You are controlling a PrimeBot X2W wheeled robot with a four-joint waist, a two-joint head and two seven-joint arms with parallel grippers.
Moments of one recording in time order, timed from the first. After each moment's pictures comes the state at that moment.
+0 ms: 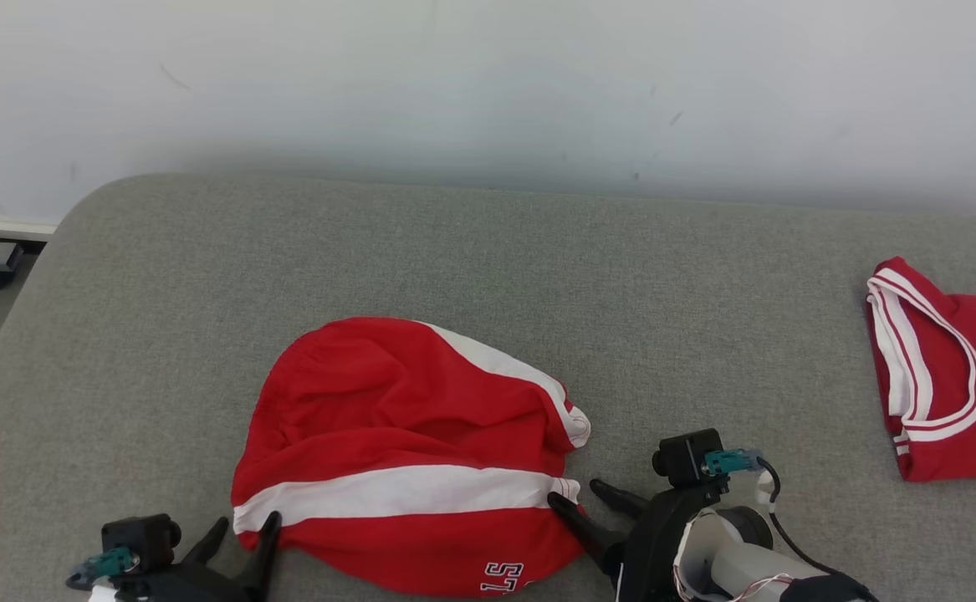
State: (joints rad) left arm -0.30 0.32 -0.63 0.68 -0.77 -0.05 -0.15; right arm -0.59 -0.17 1.20 0.81 1.31 0.13 -0.14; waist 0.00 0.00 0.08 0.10
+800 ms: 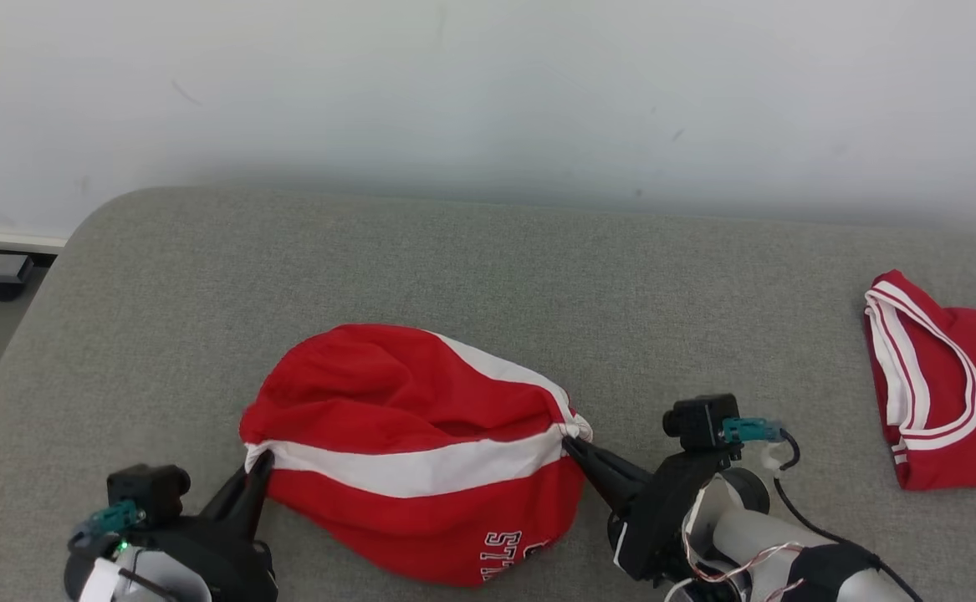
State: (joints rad) left arm -0.38 0.32 -0.67 0.67 -0.72 -0.08 -0.23; right arm -0.64 -0.21 1.21 0.71 1.35 0.13 -0.22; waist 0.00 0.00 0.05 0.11
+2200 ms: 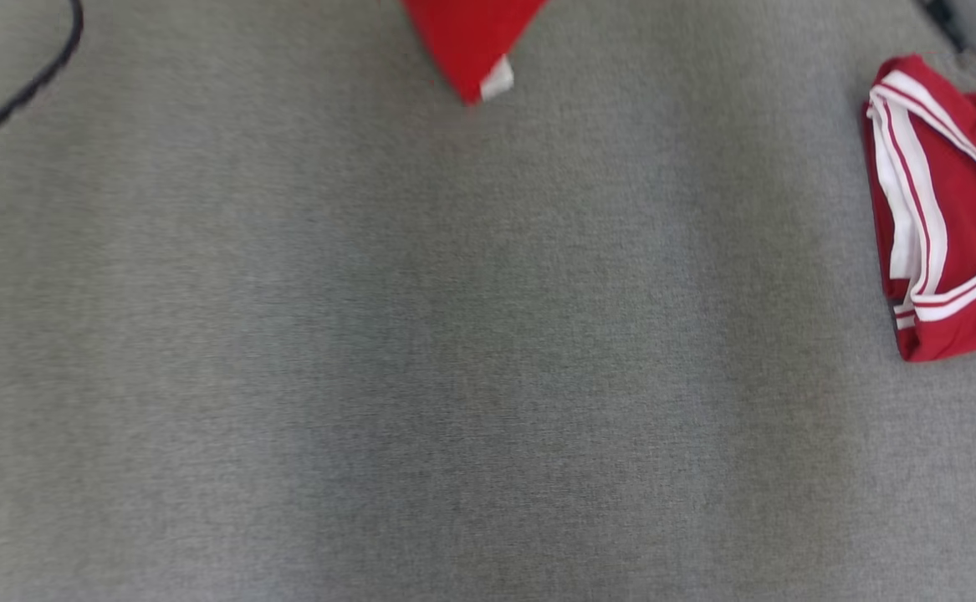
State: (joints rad) left arm -1.52 0.42 -0.69 0.74 -0.92 -0.13 0.07; right arm -1.75 -0.14 1.02 1.14 1.33 0.13 -0.23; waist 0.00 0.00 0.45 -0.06
